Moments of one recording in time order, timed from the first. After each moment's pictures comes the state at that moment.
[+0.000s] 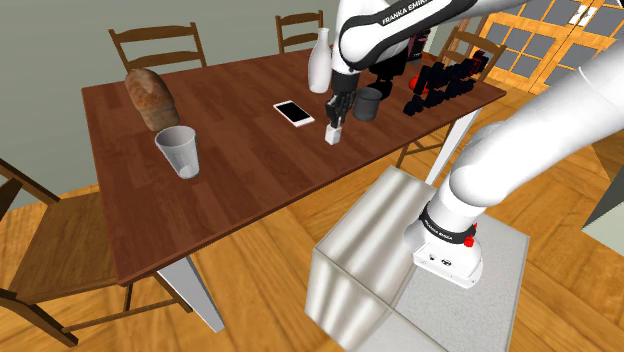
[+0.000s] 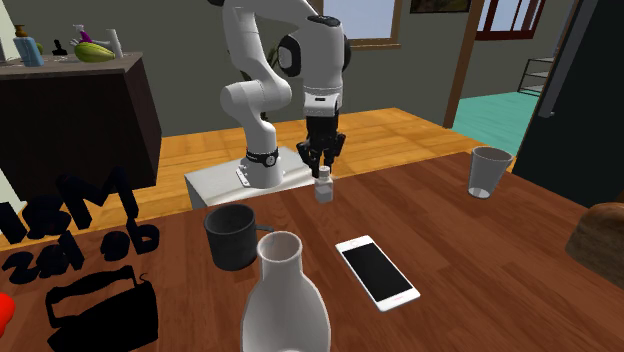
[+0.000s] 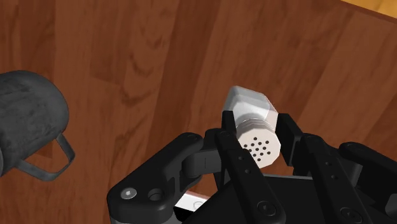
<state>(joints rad) -0.02 -0.38 -0.07 -2.58 -0.03 2.21 -0.08</state>
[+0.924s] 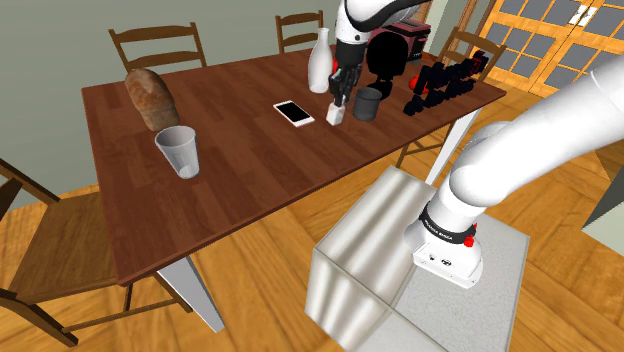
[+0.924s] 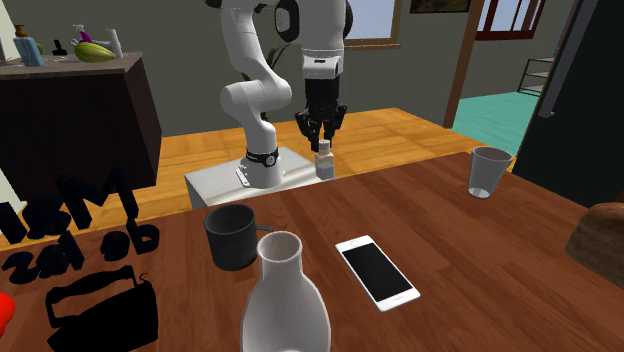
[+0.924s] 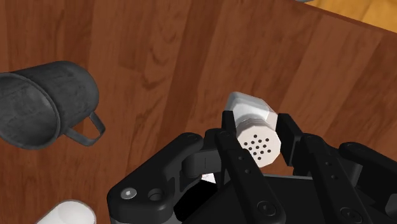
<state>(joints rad) -0.03 -0.46 -0.07 -2.46 -0.03 2.00 -0.08</state>
